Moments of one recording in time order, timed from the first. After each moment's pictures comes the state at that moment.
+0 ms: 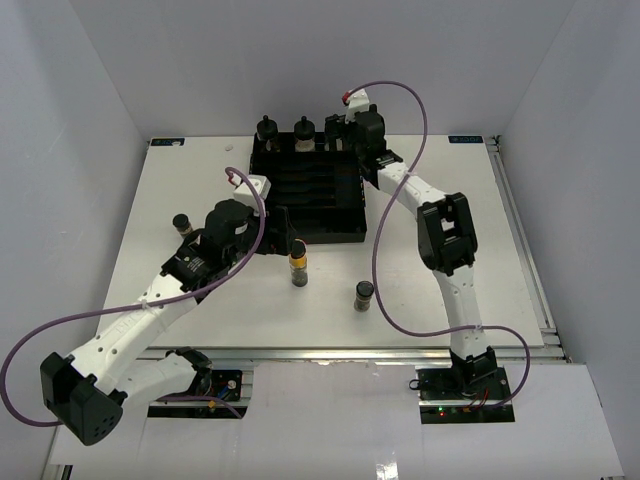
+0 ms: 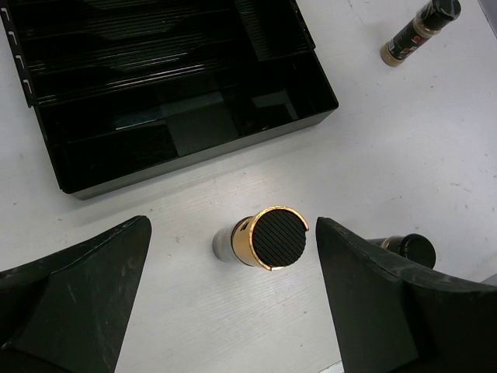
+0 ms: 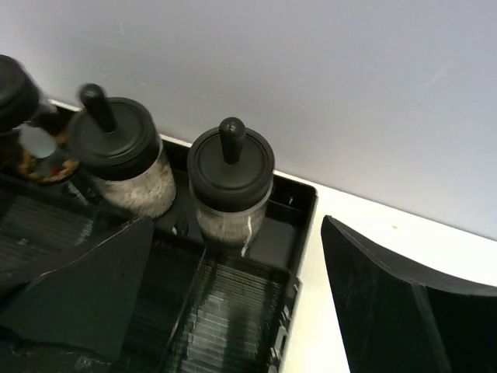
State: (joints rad) left arm -0.62 1.02 0.94 -0.34 -0.12 -0.31; right arm 0.45 2.36 2.00 0.21 0.11 -0.05
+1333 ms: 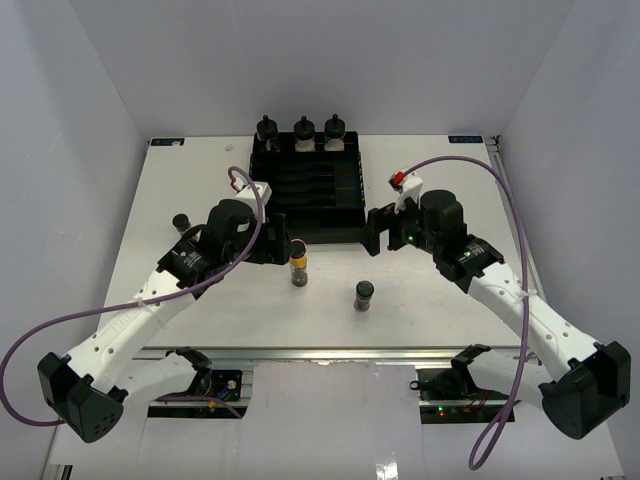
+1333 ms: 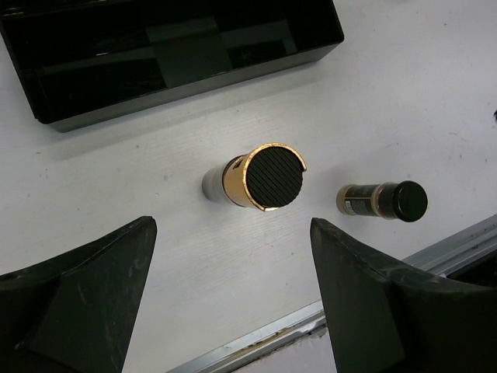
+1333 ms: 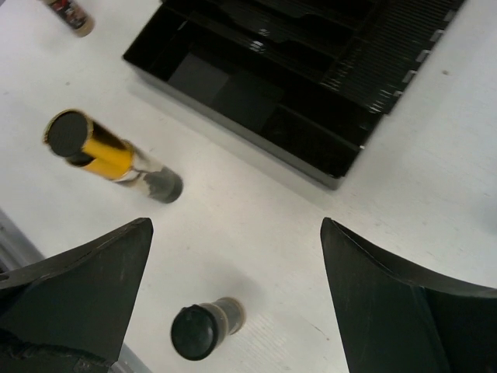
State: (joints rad) left arm -0.62 1.04 1.01 -0.58 -0.07 -0.38; right arm 0.56 1.07 0.90 -0.23 -0.21 0.14
